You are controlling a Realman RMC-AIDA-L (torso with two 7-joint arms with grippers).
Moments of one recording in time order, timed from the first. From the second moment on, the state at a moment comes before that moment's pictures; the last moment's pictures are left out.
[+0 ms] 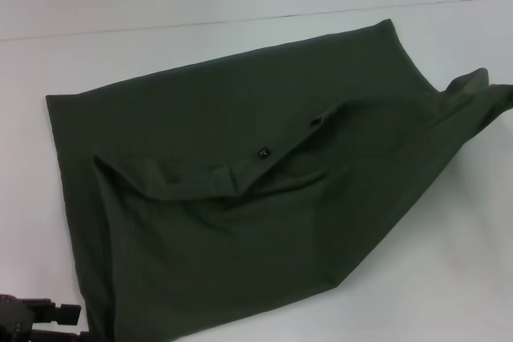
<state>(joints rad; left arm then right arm) -0.43 -2.10 0.48 0.97 2.55 1.99 -1.84 0.28 1.96 -0.26 -0.66 -1.89 -1.81 2.00</state>
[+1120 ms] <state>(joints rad) -0.50 -2.10 0.56 0.77 2.62 1.85 -1.85 0.28 1.96 -0.26 -0.66 -1.89 -1.80 2.00</state>
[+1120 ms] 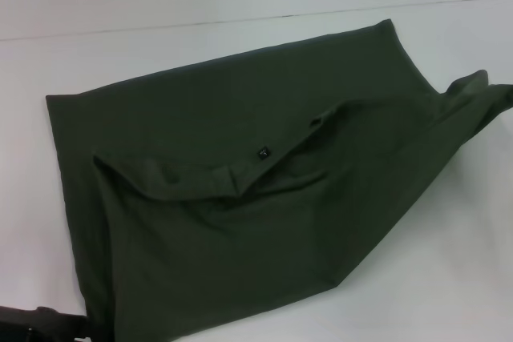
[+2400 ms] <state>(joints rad) -0.55 -2.12 0.62 0.74 2.61 1.79 -1.82 0.28 1.96 -0.25 -0.66 -1.89 -1.80 2.00</state>
